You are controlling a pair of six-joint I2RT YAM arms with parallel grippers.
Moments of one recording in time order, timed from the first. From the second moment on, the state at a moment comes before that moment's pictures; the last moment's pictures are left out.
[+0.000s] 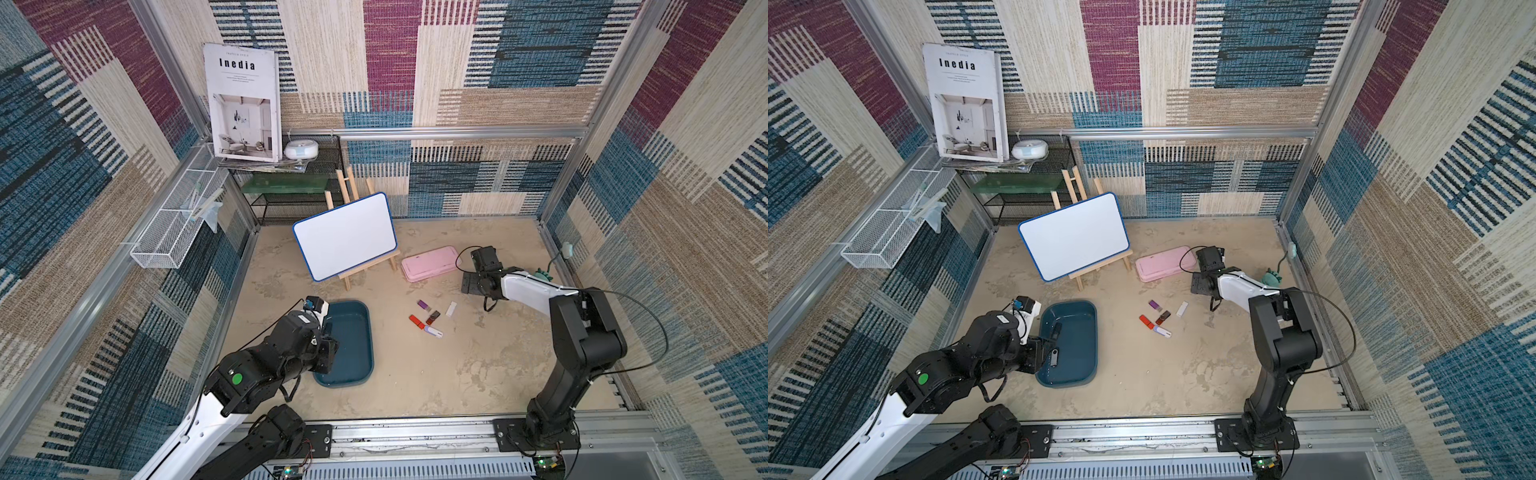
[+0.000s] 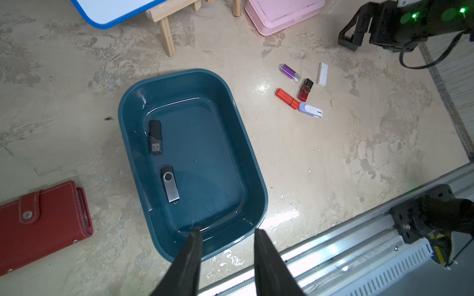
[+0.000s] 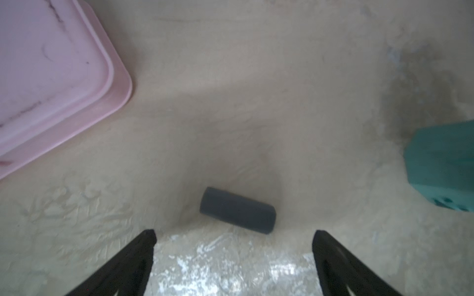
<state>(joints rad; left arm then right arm) -0.65 0.68 0.92 -1.09 -0.08 -0.45 0.28 1.82 1.12 -0.38 0.31 0.38</state>
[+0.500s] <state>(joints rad) -0.65 0.64 0.90 -1.03 -0.03 -0.43 0.22 1.96 1.27 -0.44 0.13 0.26</state>
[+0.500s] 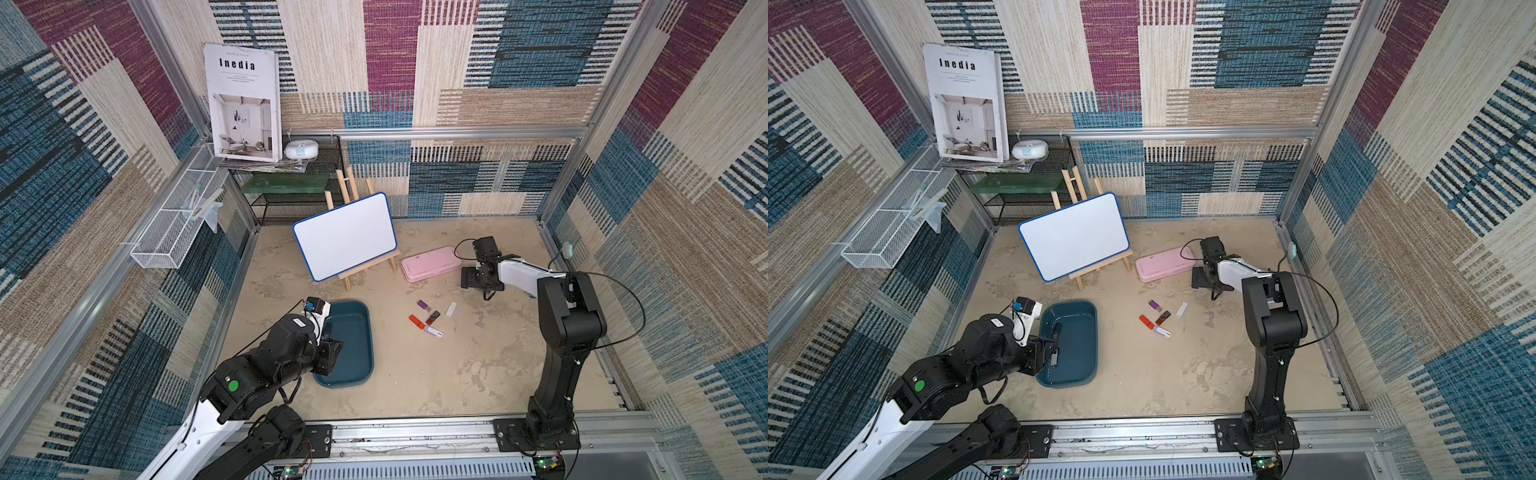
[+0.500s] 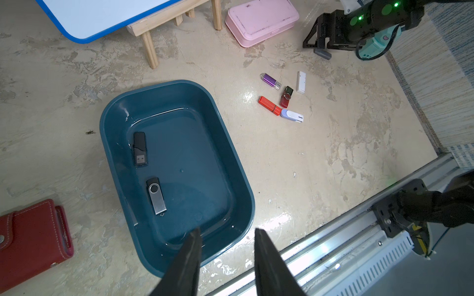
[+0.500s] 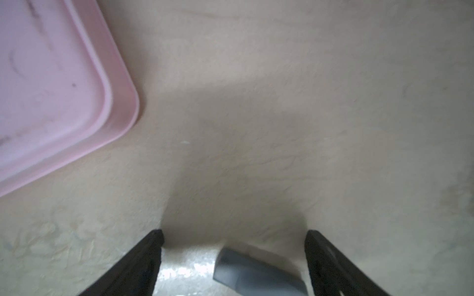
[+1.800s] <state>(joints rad) -0.65 0.64 0.89 -1.02 -0.02 -0.42 0.22 1.90 1.17 -0.42 0.15 0.29</state>
